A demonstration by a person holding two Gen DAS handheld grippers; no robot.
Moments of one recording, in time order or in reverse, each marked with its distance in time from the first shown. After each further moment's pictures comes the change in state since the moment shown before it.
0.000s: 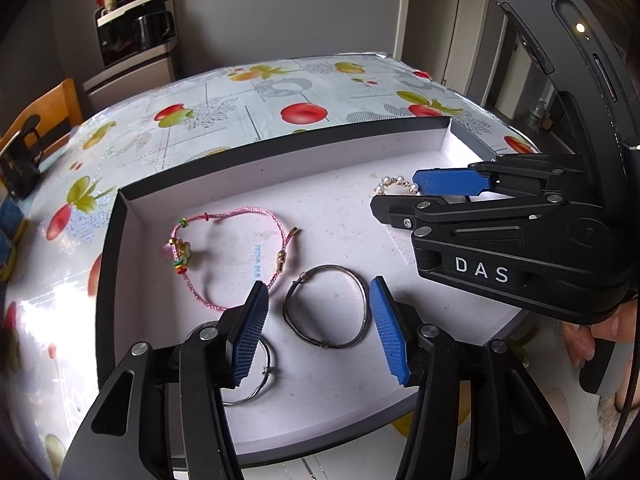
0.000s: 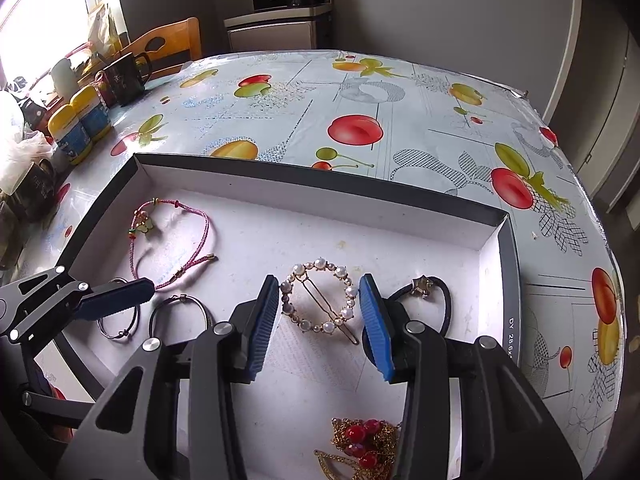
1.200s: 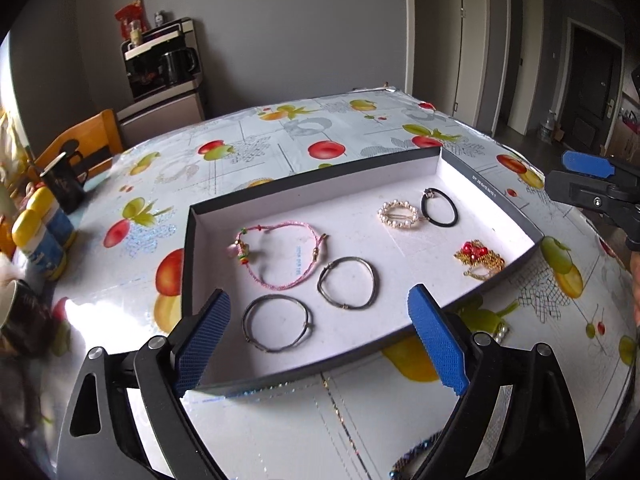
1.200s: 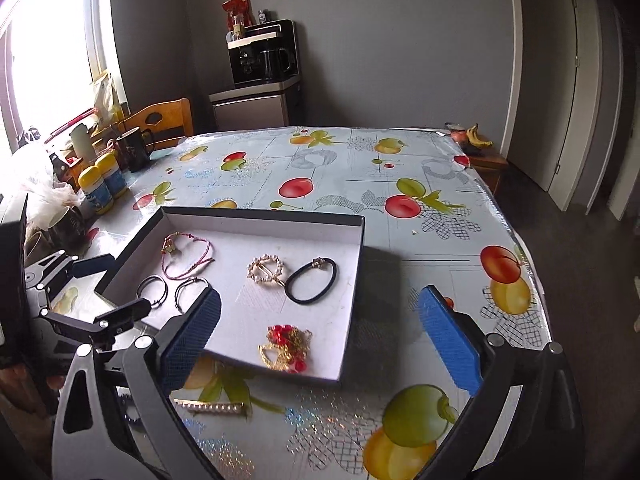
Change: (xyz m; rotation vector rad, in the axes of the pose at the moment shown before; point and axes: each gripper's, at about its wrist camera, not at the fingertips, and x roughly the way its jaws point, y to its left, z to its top) left arm -0.068 -0.001 -0.025 0.020 -0.114 0.095; right arm -0.137 -0.048 -0.071 0.062 -0.249 -0.039
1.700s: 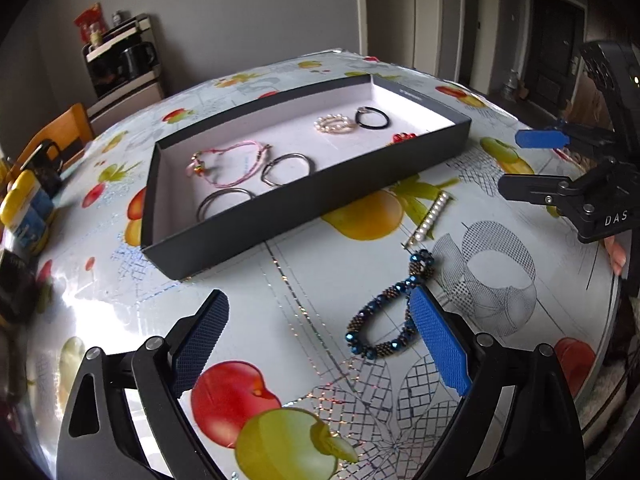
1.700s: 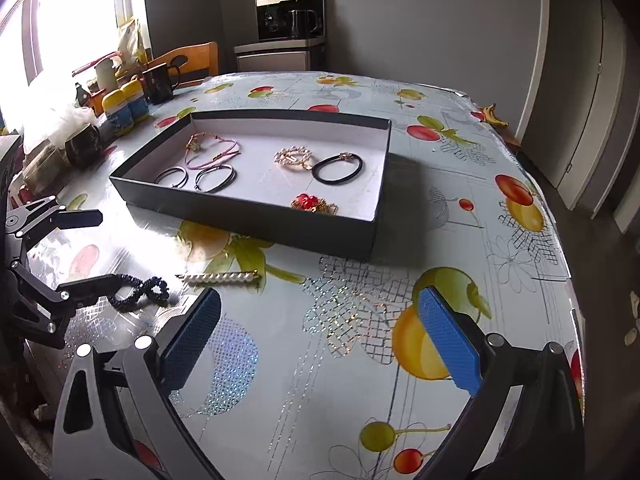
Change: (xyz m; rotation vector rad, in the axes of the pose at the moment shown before) left arm -0.026 -0.030 -0.077 0.137 0.073 -0.104; right arm 0.001 0.027 -0.077 -0.102 0.136 0.037
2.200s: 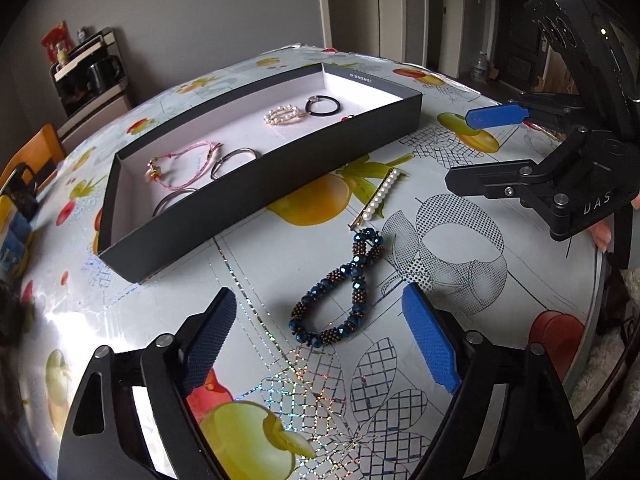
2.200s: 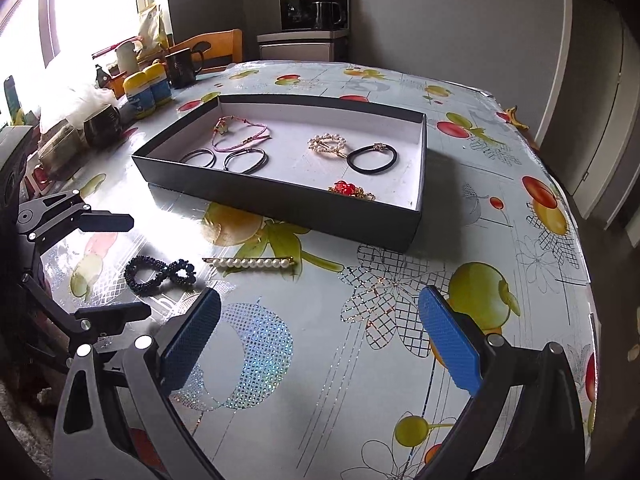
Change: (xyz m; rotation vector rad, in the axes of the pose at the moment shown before) left arm 0.001 -0.023 -0.008 0.086 0.013 -0.069; right arm 0.003 0.012 -0.002 -0.030 0.022 0.049
